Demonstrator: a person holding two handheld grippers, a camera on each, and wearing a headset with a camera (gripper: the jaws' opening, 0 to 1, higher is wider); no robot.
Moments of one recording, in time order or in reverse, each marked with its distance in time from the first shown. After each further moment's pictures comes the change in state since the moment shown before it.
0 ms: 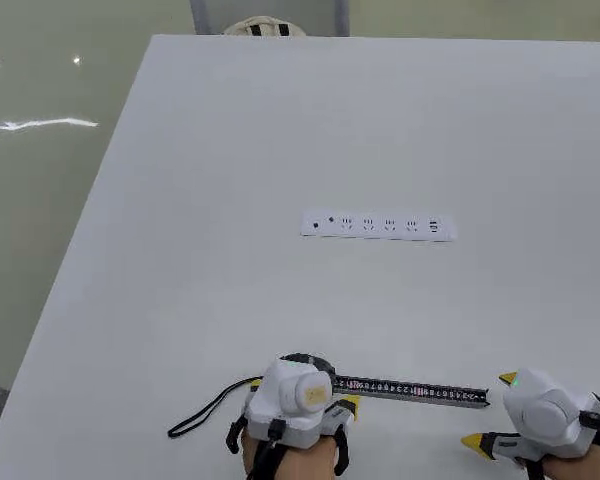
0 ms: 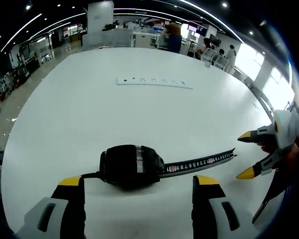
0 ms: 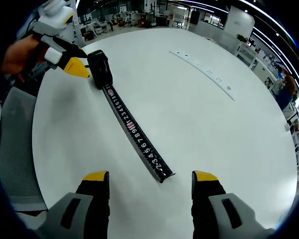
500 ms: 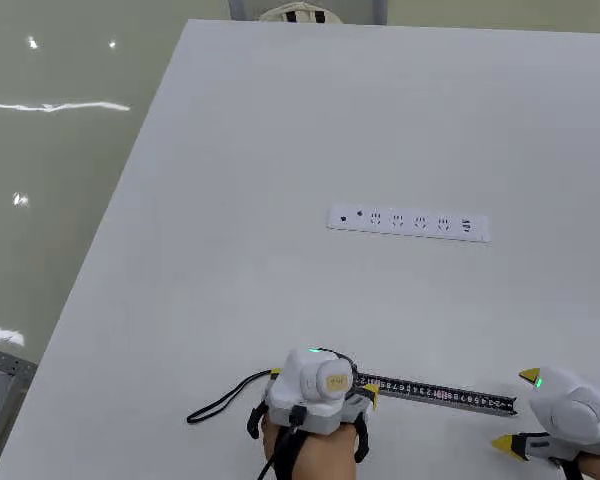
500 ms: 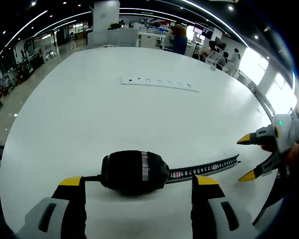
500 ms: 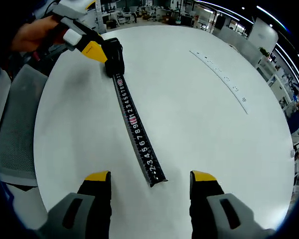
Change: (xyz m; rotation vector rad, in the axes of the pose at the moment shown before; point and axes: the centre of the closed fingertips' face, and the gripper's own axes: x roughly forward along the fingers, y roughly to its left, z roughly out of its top) left arm 0.009 0.004 0.005 -0.038 -0.001 0.019; right arm 0.009 -0.008 -0.001 -0.176 0.040 0.088
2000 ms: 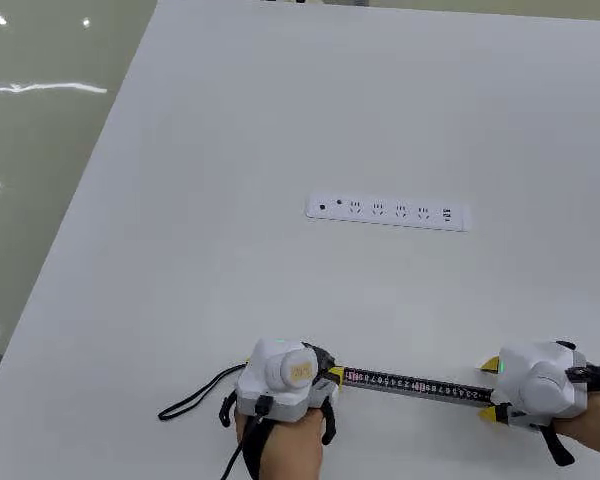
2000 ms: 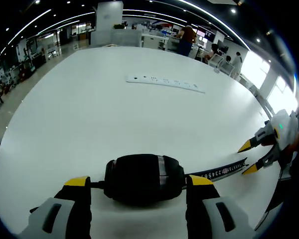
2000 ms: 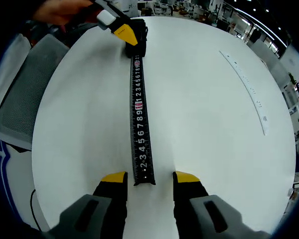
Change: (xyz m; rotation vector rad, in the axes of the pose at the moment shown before) left arm 0.025 0.012 -0.002 -0.021 -0.022 0.004; right arm 0.022 -0.009 -0.013 -0.248 0.069 0.135
